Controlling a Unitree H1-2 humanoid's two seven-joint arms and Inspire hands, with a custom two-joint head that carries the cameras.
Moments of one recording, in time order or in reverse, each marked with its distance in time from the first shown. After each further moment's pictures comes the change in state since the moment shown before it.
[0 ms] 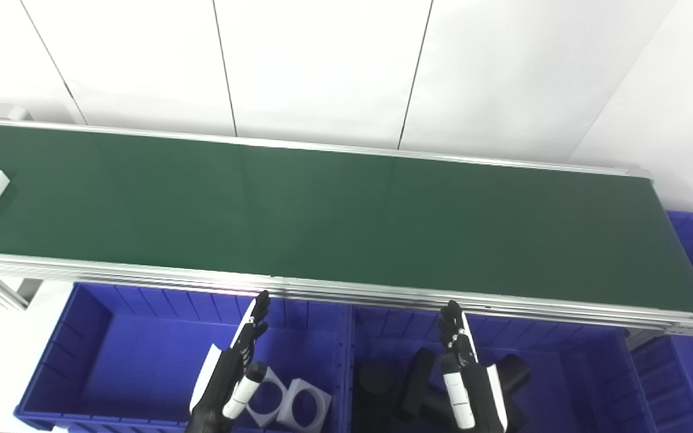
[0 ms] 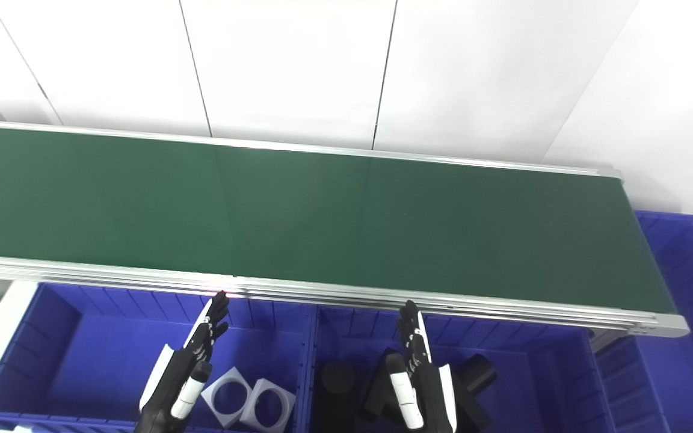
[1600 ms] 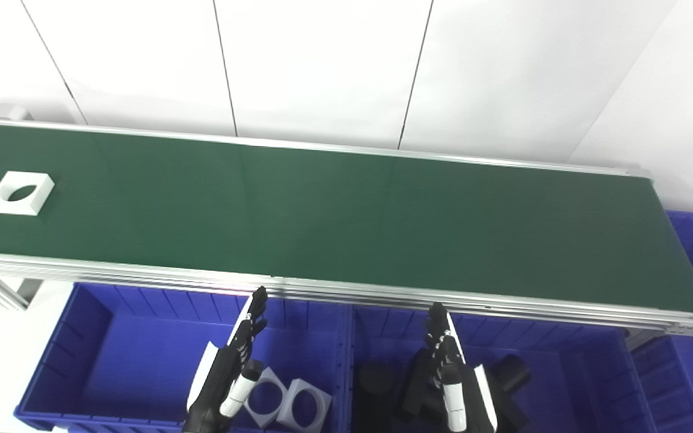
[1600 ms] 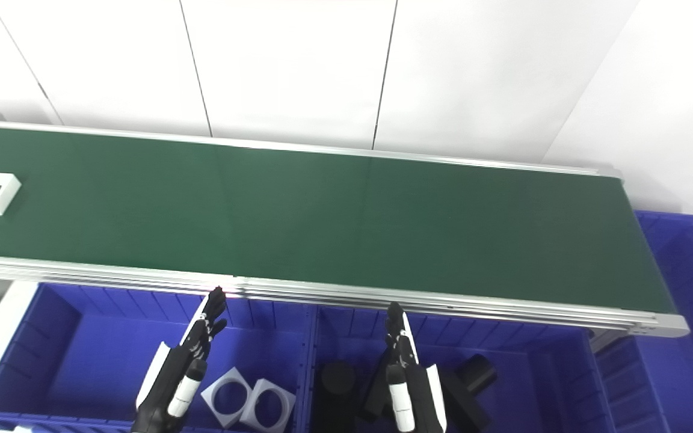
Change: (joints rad) left arm 0.004 0.001 0.004 -0.024 -0.016 0.000 -0.001; right arm 0.003 0.015 0.006 0.001 0.035 0.000 0.043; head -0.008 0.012
